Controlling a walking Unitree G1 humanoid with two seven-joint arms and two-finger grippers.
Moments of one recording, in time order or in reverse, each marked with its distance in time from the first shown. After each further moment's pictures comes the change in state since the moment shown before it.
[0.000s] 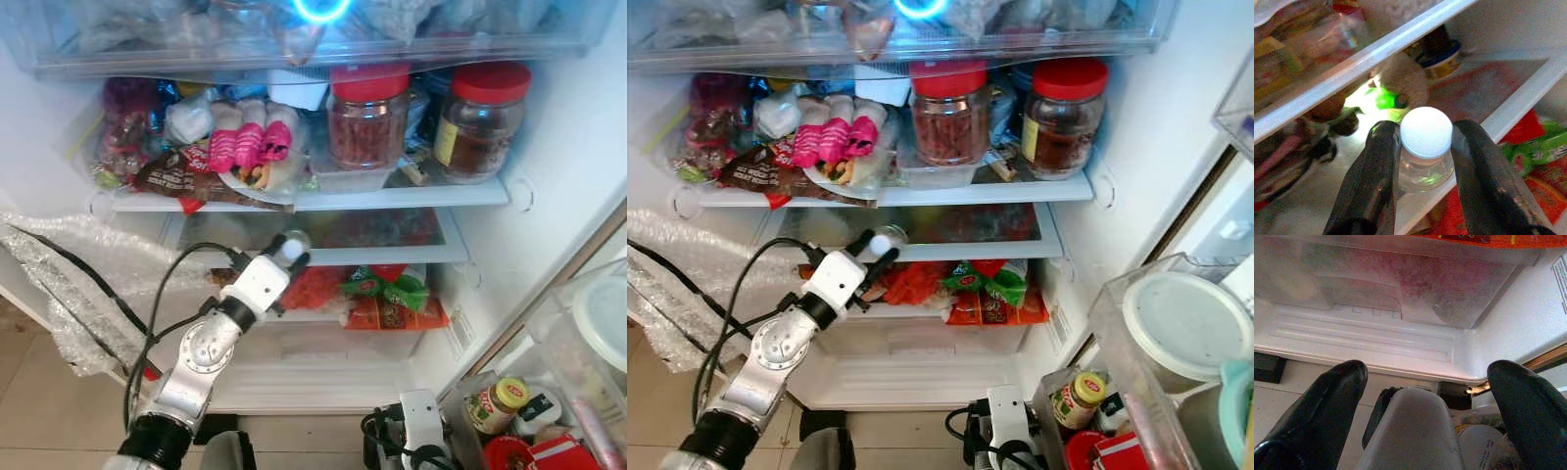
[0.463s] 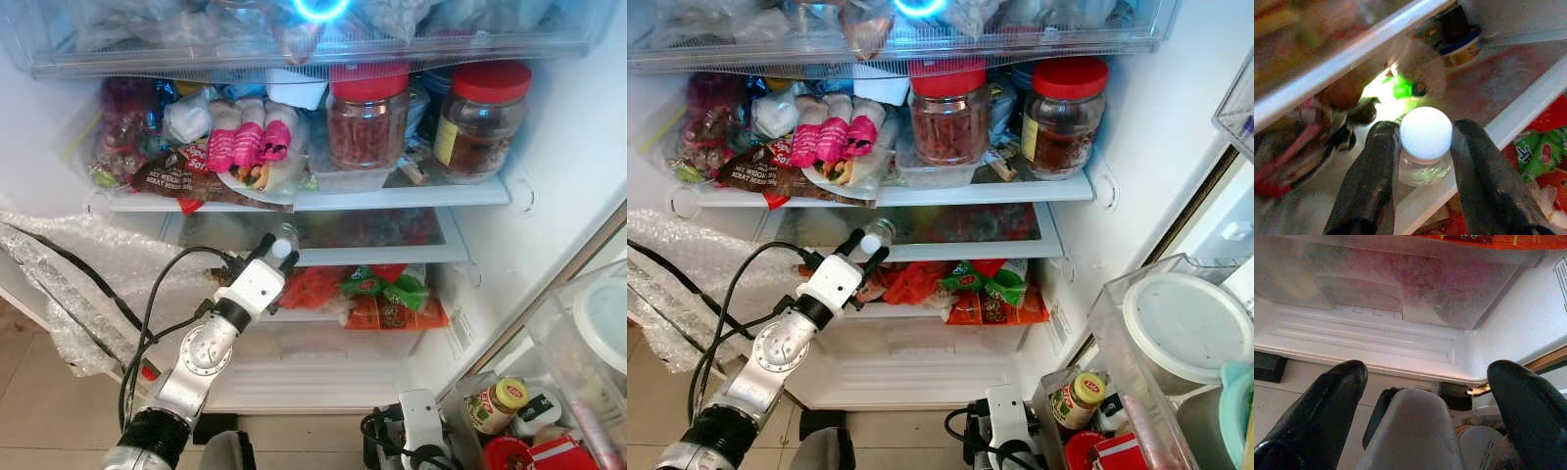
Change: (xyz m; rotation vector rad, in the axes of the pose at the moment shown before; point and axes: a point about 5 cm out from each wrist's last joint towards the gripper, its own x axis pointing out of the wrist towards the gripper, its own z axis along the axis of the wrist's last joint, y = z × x) left arm 0.004 0.002 -0.013 -0.022 0.030 0.081; right arm 0.000 -0.001 0.000 -0.001 -0.002 0.002
